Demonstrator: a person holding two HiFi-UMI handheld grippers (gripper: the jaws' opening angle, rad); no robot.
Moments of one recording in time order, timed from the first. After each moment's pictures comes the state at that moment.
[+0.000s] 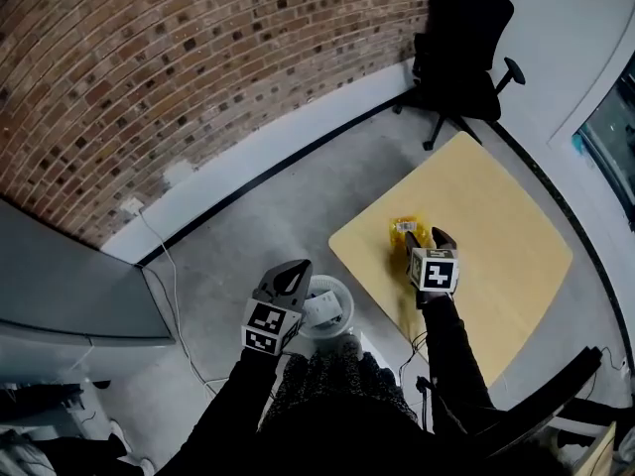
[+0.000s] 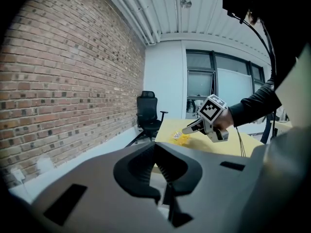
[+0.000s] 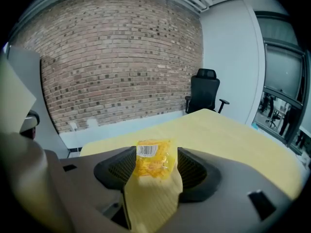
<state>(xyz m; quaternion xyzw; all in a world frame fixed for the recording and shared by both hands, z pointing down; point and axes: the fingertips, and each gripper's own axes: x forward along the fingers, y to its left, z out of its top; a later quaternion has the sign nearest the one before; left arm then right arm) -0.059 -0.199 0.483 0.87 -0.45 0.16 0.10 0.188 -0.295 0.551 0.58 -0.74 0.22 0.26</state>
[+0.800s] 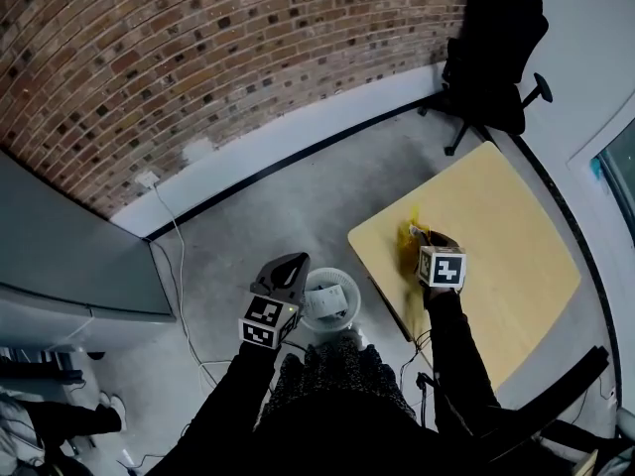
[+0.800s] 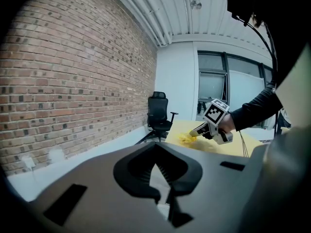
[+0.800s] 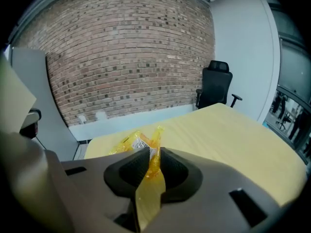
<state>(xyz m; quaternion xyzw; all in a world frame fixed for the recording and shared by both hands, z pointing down) -0.104 -0.193 0.485 0.84 -0.51 0.14 0.12 0.156 -0.305 0.571 0.53 -0.76 0.25 0.29</state>
